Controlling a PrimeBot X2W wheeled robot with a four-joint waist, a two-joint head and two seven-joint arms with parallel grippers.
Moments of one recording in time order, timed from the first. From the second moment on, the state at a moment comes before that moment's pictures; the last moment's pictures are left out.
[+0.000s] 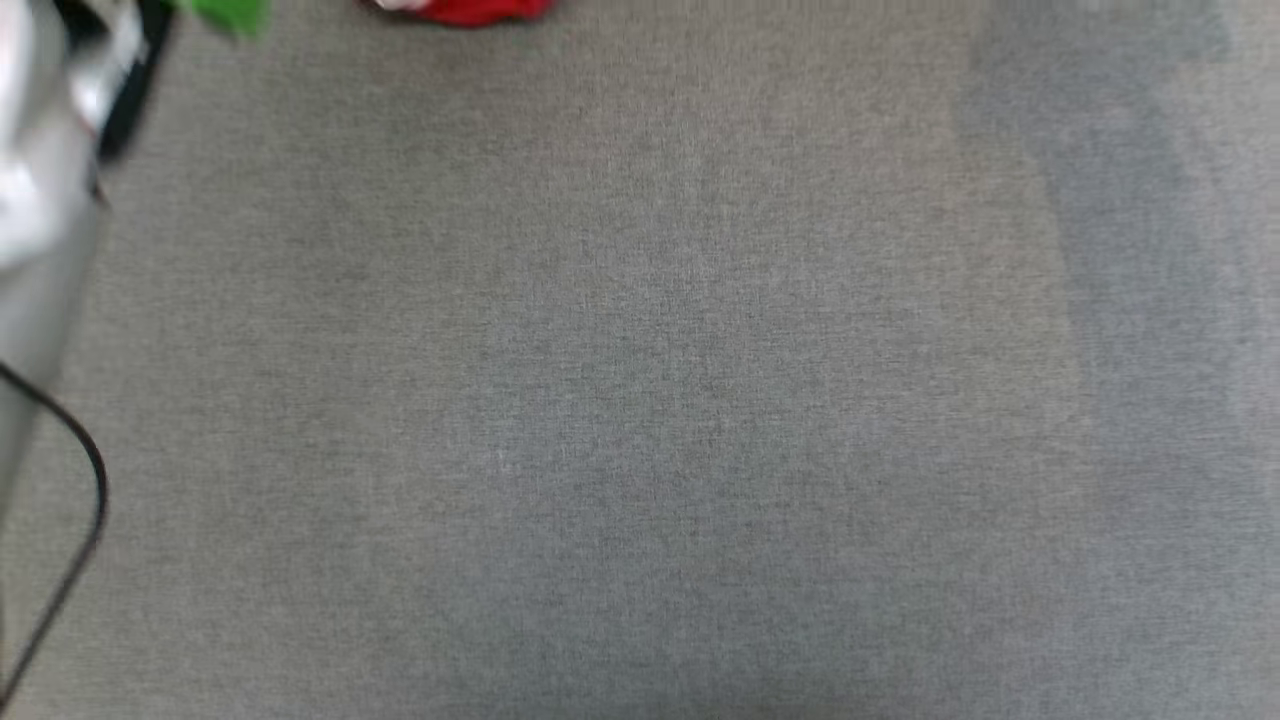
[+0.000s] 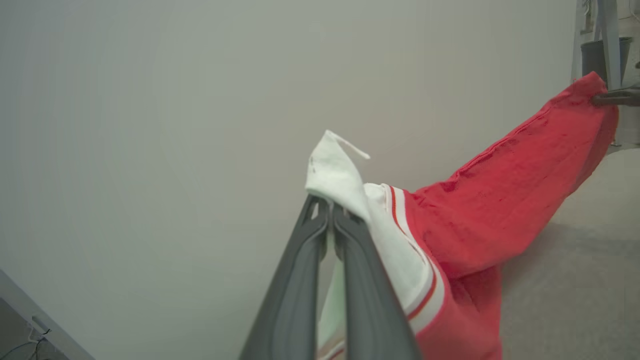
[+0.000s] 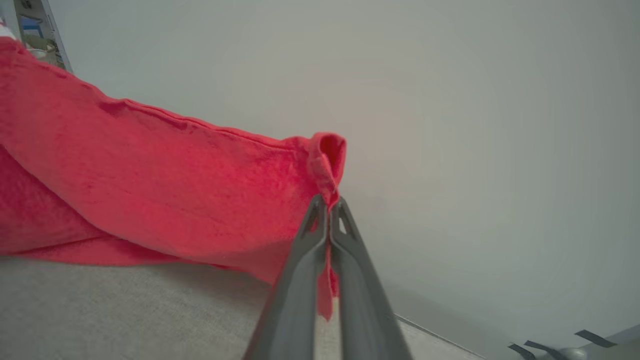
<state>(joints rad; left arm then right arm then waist) -1.22 0.59 -0.61 0.36 -0.54 -0.11 -0.26 -1.37 -0.50 0.69 0.72 0.60 0.13 -0.13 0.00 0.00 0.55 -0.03</state>
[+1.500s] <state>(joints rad) 0.09 0.62 -0.74 0.04 -0.59 0.06 -0.22 0.07 -0.70 0.39 0.18 0.64 0.13 -0.01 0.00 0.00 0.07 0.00</state>
